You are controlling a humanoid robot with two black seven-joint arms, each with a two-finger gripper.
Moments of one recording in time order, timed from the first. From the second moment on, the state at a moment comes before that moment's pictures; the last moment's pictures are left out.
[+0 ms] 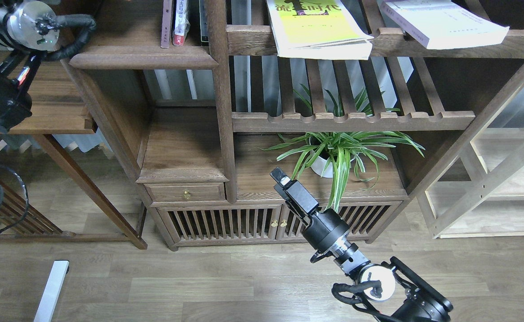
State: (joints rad) left arm -1.18 0.33 -0.91 -0.91 0.54 0.06 0.05; right arm 0.09 -0.01 0.98 1.14 -0.01 0.58 -0.01
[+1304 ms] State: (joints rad) left arm -1.13 0.45 -0.90 -0.98 0.52 0.03 -0.12; right arm 0.09 0.00 1.07 1.14 -0.01 0.58 -0.01
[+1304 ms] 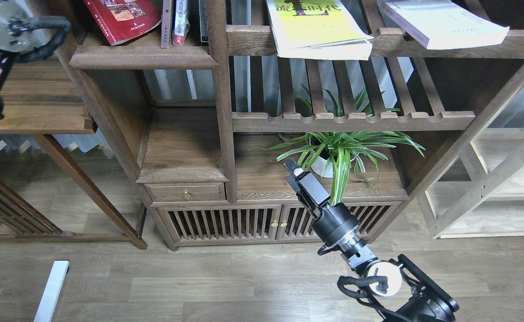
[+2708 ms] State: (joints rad) left arm -0.59 0.47 -0.96 -1.48 -0.17 -0.49 -0.21; right arm 0.37 0.02 1.16 1.21 0.00 0.57 -0.01
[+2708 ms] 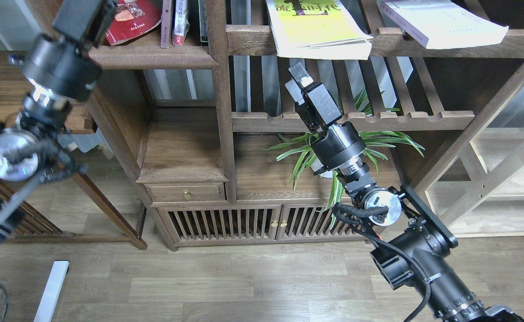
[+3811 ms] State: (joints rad) left arm -0.34 0.37 -0.87 -1.47 -0.15 -0.49 -0.13; right arm 0.54 0.02 1.25 1.17 0.06 0.14 0.00
